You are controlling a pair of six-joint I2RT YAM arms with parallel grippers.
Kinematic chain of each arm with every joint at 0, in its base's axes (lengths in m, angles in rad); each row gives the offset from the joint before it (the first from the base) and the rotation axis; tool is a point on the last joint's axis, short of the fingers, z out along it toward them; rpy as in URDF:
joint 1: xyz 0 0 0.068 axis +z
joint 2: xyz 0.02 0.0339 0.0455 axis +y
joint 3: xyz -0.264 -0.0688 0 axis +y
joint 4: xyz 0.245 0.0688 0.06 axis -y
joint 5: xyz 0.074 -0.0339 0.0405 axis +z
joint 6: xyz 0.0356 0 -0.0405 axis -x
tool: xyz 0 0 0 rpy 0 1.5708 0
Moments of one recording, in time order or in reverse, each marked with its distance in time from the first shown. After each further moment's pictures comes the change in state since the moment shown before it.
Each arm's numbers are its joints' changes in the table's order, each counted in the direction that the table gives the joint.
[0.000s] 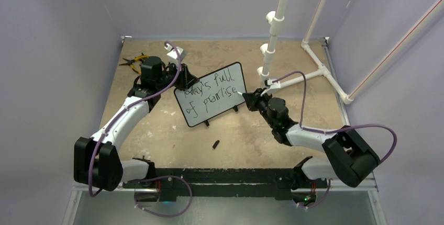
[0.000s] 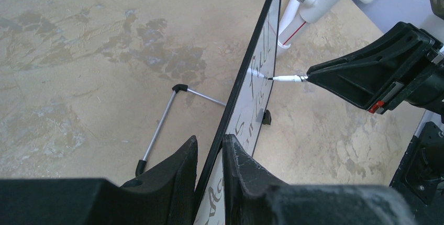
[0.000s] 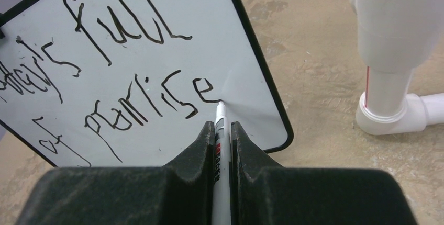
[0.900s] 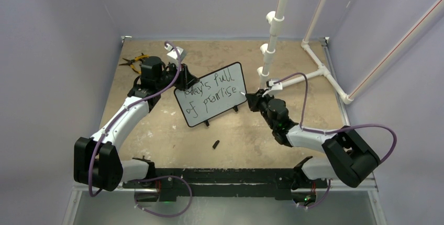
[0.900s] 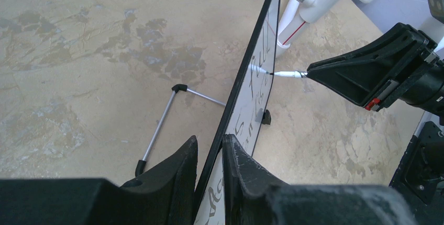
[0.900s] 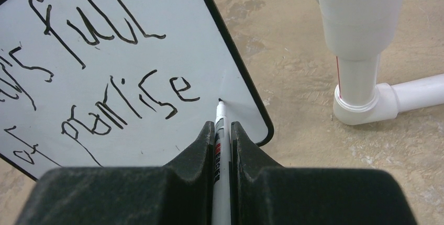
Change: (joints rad) left arm 0.000 0.000 0.000 0.000 -0.003 0.000; right arm 0.000 -0.010 0.019 -0.010 -0.076 0.003
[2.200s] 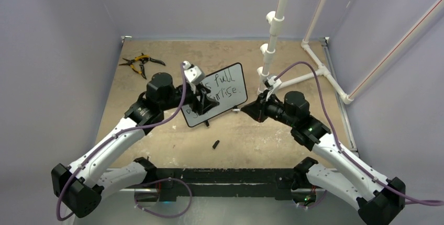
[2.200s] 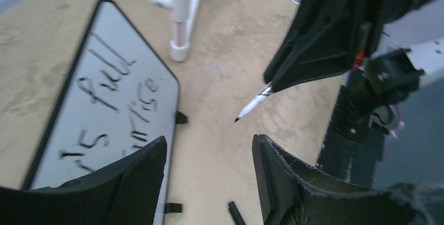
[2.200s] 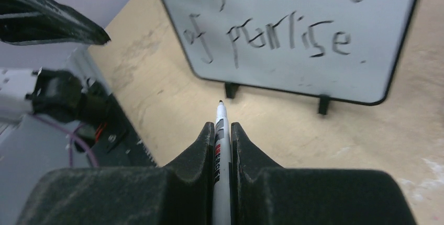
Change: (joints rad) left arm -0.329 -0.278 0.003 -0.142 0.116 -0.059; right arm 0.000 -0.509 -0.279 -0.877 0.499 0.110
